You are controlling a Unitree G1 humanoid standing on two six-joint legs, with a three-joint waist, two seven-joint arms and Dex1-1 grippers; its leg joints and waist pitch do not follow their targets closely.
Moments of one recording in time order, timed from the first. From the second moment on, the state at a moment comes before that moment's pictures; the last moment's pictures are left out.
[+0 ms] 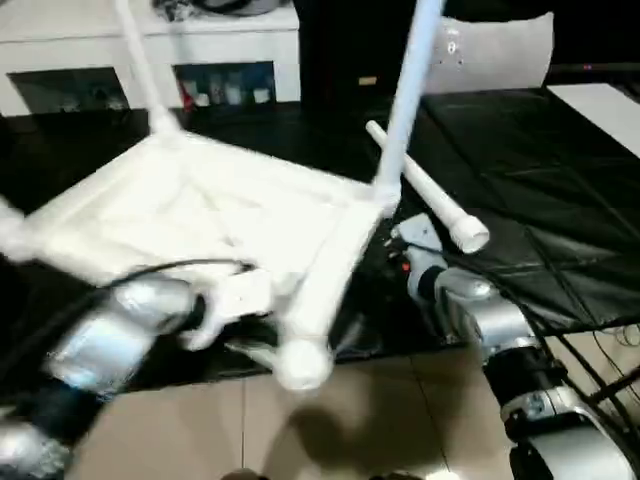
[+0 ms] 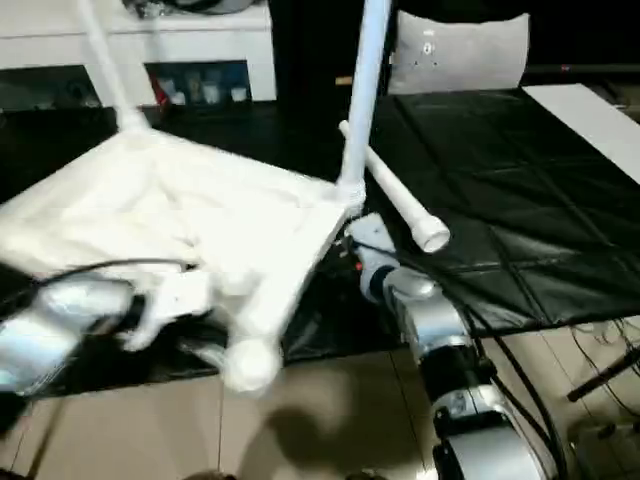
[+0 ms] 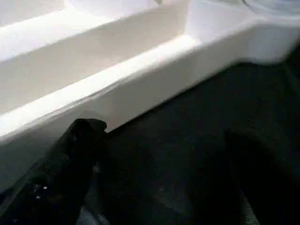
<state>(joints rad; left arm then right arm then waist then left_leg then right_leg) -0.42 0.57 -0.37 0.11 0.03 0.34 -1.19 -0.57 -0.17 0.07 0.66 0.07 0.32 0.46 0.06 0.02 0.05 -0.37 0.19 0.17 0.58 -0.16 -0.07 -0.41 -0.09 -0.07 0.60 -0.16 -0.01</state>
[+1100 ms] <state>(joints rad) -0.13 0.09 0.02 -0.10 -0.06 0.25 -0.27 -0.11 -0.15 -0.02 -0.18 0.13 0.45 0.25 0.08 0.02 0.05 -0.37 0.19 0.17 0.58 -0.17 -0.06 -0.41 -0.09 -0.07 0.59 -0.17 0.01</state>
